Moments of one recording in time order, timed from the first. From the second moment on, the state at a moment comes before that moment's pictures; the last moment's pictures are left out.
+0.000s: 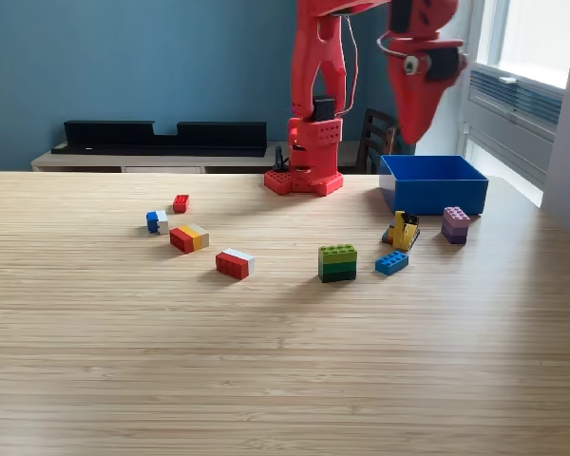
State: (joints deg) arm -25.2 92.9 72.2 99.2 11.3
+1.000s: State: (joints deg) arm 13.6 92.9 67.2 99.2 -2.0
